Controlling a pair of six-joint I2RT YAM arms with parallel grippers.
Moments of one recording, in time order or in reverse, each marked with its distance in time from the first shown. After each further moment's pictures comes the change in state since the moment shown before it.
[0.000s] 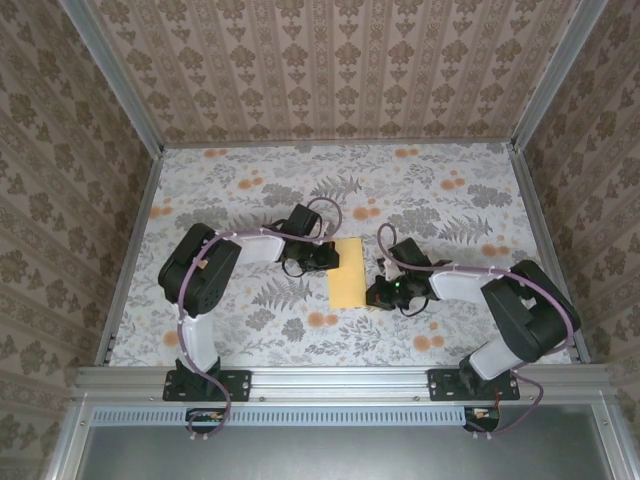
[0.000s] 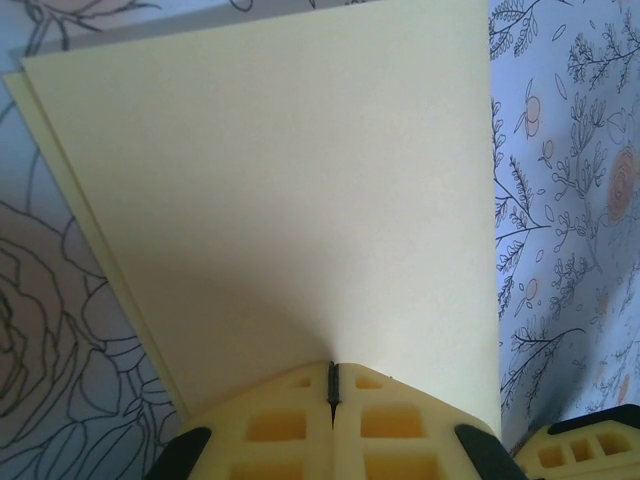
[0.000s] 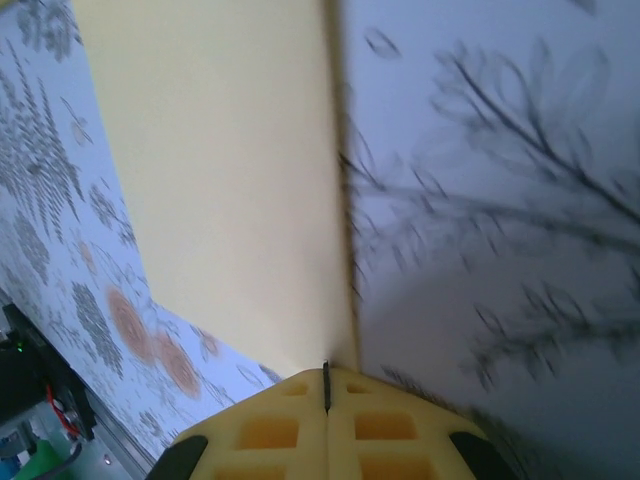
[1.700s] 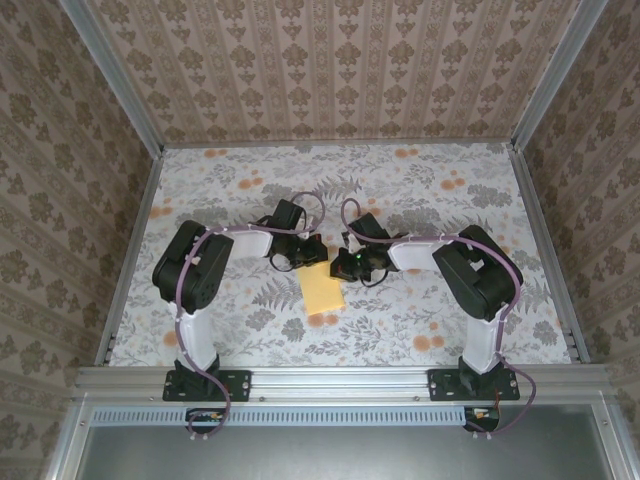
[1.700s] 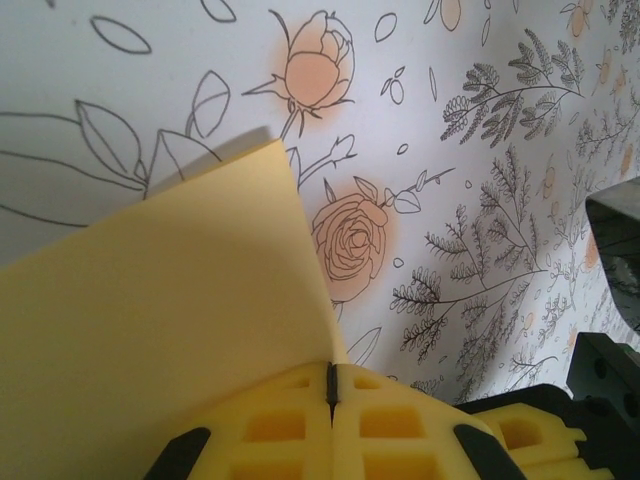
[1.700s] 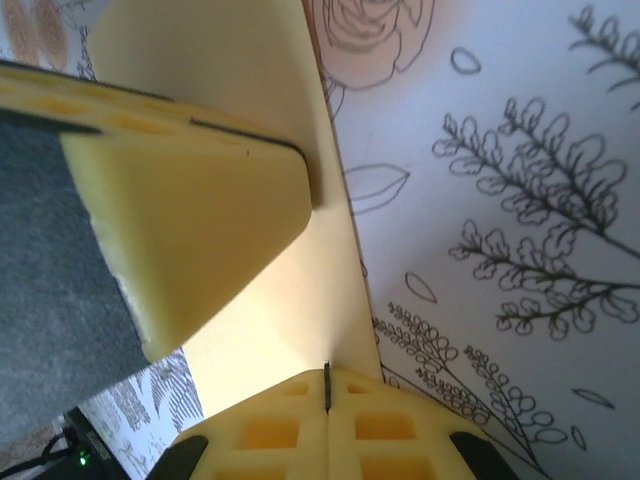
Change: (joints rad) left arm 0.097 -0.003 -0.011 0.031 0.074 -0.063; right arm 0.097 0.373 0.409 0.087 0.030 0.115
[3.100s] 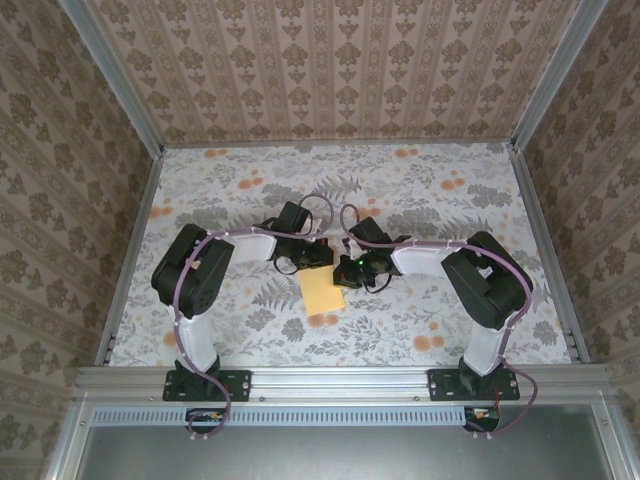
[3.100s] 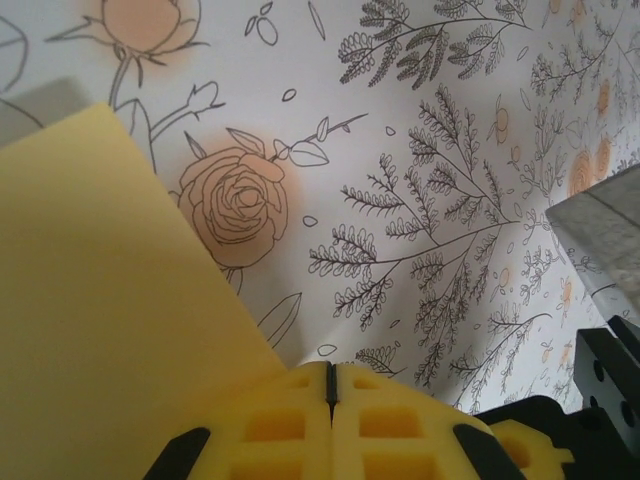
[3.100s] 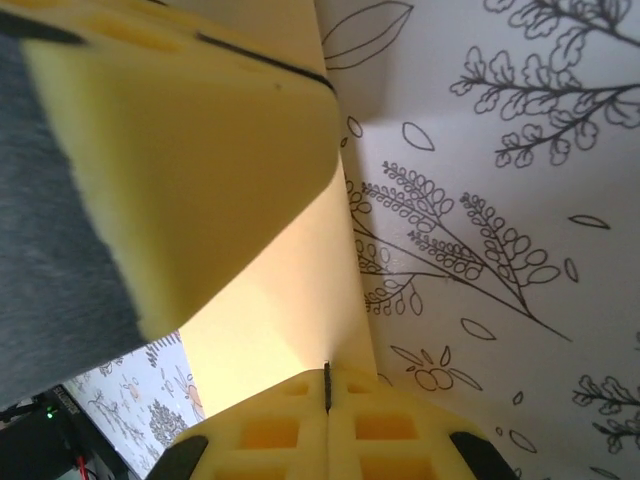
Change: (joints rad) left arm -0.049 -0.029 0.002 -0.010 0.004 0.085; right arm 0.028 -0.071 -0.033 -0.095 0.022 -0.055
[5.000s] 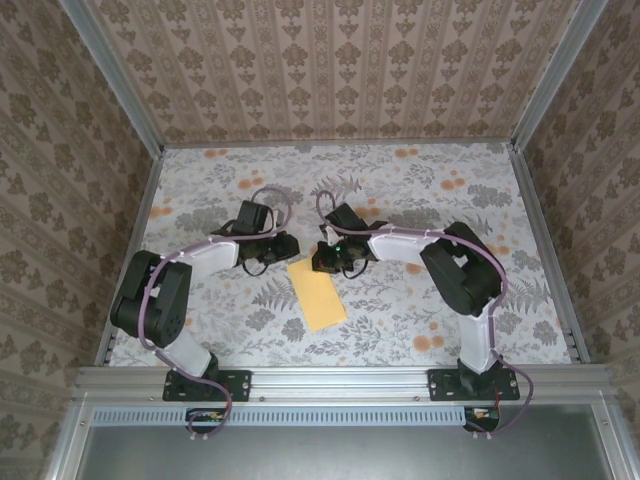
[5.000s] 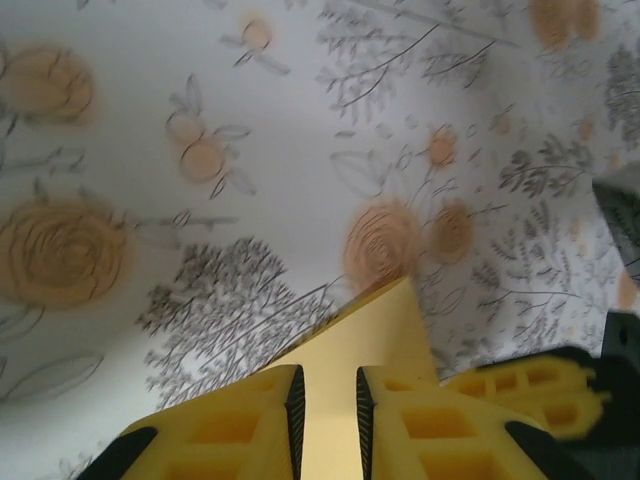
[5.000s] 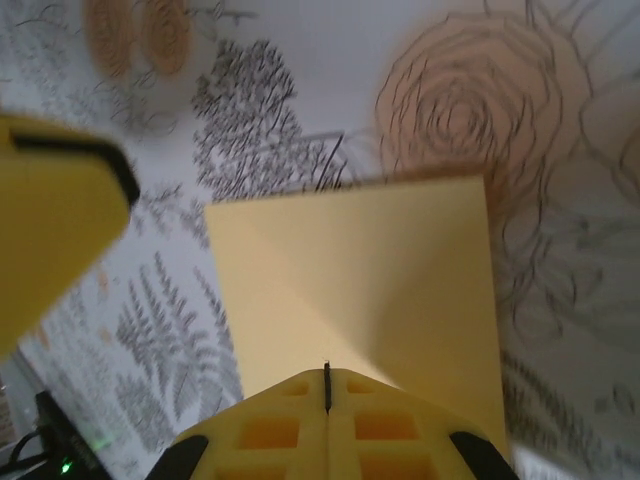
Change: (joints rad) left arm 0.181 -0.287 -0.208 -0.029 -0.179 -0.037; right arm 0.048 0.181 0.291 -0.061 0.047 -0.030
